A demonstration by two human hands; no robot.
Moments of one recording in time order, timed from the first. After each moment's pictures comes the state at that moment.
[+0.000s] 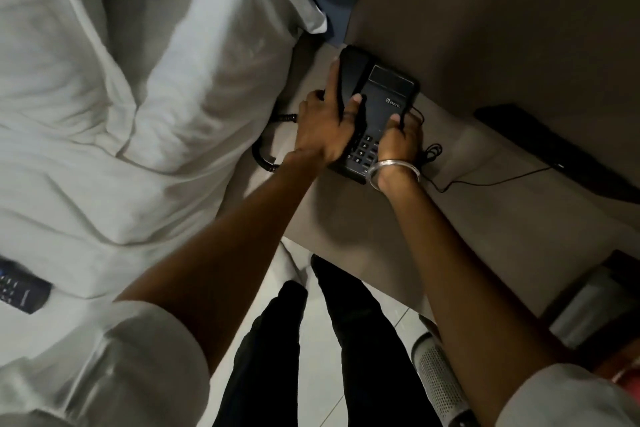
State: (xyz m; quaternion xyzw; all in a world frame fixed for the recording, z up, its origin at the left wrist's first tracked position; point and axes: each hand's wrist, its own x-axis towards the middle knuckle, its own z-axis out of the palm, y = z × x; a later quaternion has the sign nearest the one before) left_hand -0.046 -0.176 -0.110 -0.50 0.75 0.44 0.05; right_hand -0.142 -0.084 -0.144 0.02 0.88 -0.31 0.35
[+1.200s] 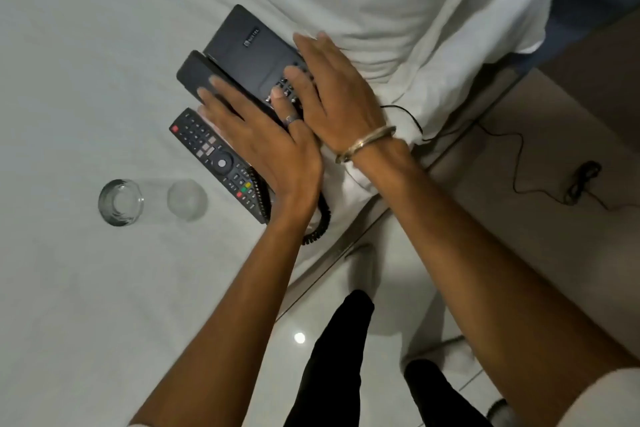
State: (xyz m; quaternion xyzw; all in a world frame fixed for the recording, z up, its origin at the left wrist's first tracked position) left_hand 0.291 -0.220 0.037 -0.74 0.53 0.20 -0.37; right_hand 0.198 -0.248 0.038 -0.62 0.65 -0.33 0.30
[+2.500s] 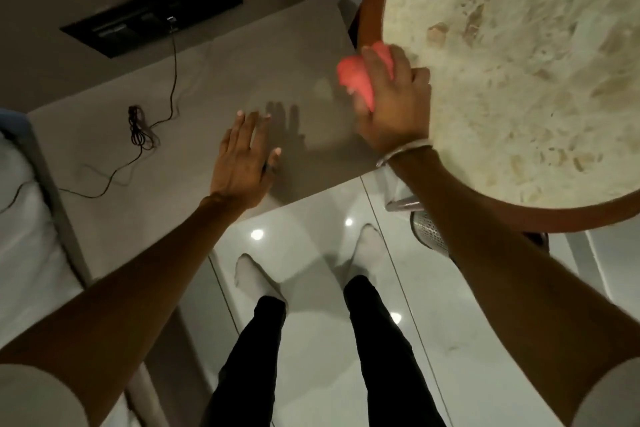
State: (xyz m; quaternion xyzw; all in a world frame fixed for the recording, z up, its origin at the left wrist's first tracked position) left_hand -0.075 0.172 -0.097 0.00 0.98 0.16 0.15; right_hand -0.183 0.428 -0.049 -0.09 0.99 -0.10 -0.02
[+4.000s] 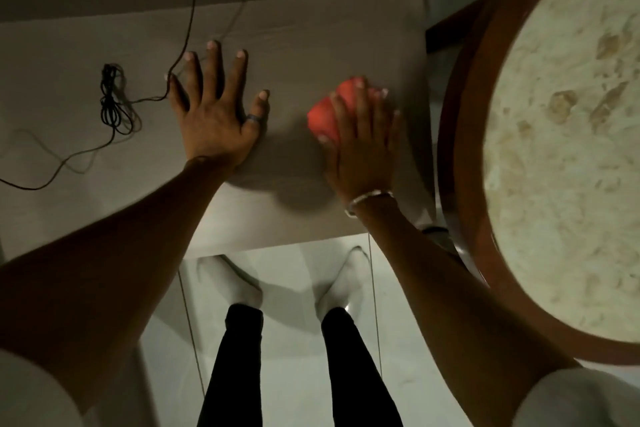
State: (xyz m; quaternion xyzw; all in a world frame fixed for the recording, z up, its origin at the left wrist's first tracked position) left_hand -0.154 0.092 -0.200 -0.21 0.96 0.13 0.12; right_hand -0.188 0.332 -0.193 -0.11 0.98 -0.11 0.09
